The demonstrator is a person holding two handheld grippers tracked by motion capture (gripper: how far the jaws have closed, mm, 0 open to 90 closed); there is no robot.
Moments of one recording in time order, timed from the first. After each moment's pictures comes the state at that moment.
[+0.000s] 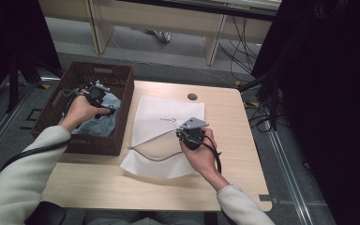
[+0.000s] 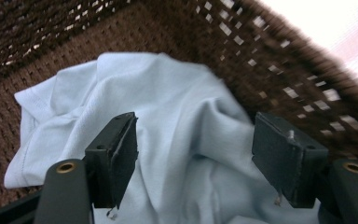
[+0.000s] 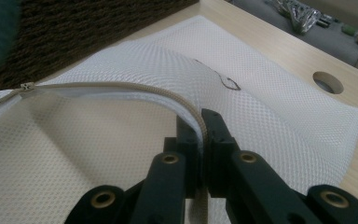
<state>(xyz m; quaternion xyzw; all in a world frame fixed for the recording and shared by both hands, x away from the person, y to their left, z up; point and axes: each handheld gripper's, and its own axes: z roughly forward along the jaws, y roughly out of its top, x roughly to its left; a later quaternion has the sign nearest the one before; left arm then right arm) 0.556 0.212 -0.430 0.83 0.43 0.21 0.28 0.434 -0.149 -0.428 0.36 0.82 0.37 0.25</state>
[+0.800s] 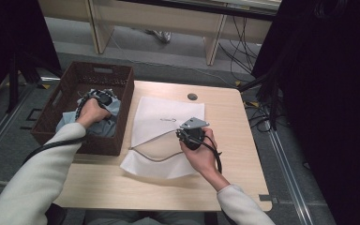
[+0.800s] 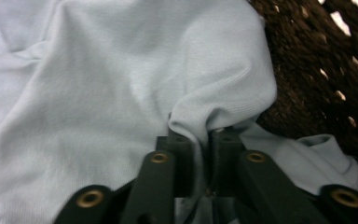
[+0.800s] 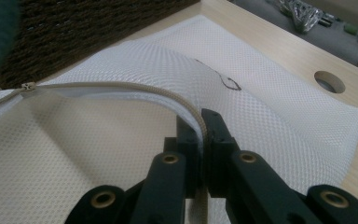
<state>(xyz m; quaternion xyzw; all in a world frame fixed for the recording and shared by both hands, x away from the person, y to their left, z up) 0.576 0.197 -0.462 0.85 0.48 0.15 0.15 0.435 -0.150 -0.428 0.35 0.82 0.37 0.25</state>
